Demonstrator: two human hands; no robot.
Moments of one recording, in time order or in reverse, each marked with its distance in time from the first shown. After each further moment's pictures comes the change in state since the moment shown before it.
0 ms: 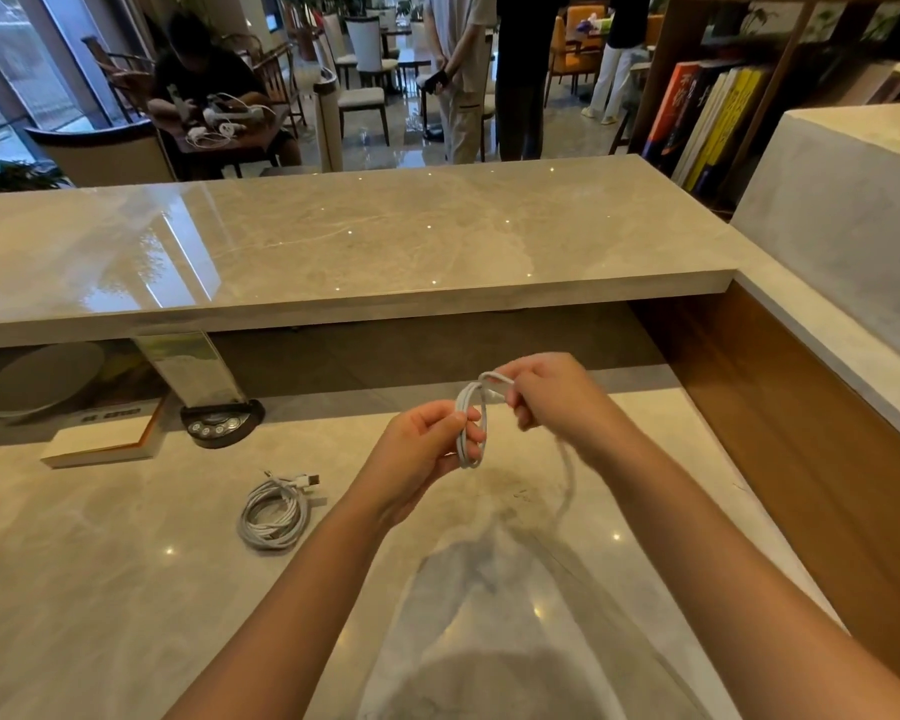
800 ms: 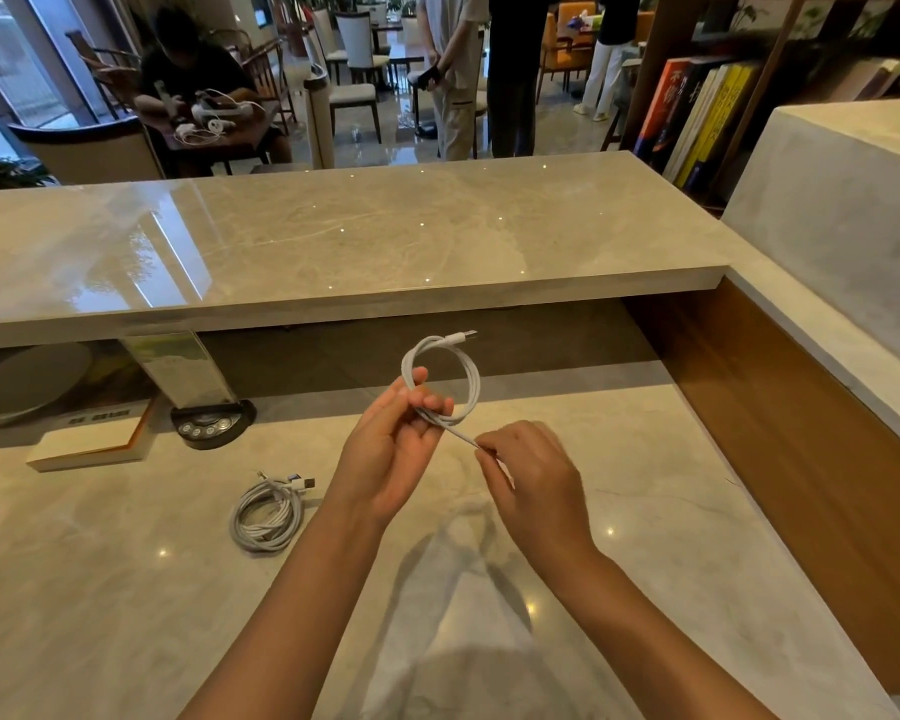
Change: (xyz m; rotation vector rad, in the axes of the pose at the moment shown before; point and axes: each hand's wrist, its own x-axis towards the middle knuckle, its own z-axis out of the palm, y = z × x) left_hand 0.004 0.001 -0.003 -0.856 0.063 0.054; right_hand -0.035 0.074 0.059 -0.455 0.518 -0.612
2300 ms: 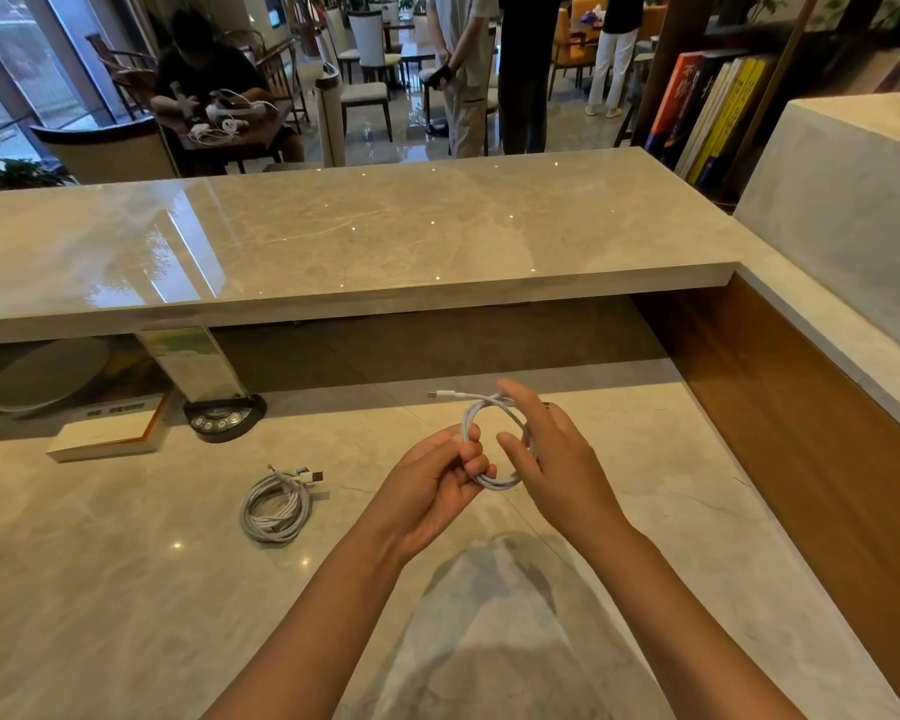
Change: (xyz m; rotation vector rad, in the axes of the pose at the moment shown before) left_hand -0.014 -0.032 -0.015 0.287 -0.087 -0.210; right_hand 0.018 0.010 -0.022 0.115 -0.387 0.290
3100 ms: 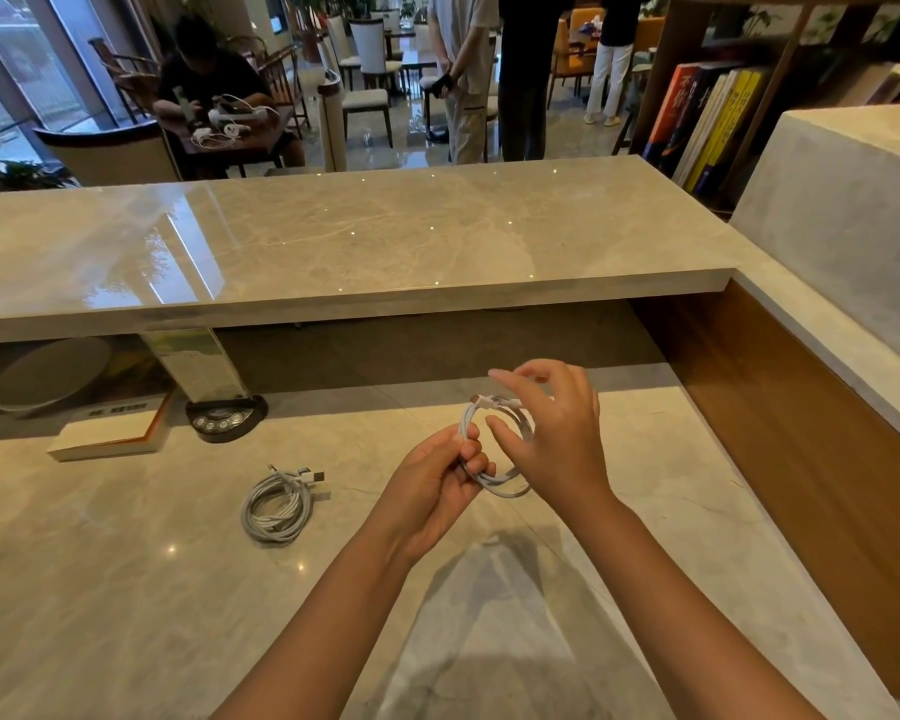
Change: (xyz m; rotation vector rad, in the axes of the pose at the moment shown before) left_hand -0.002 -0.003 0.002 -0.026 0.023 0.041; right_hand 0.022 0.004 0.008 -0.136 0.433 -0.302
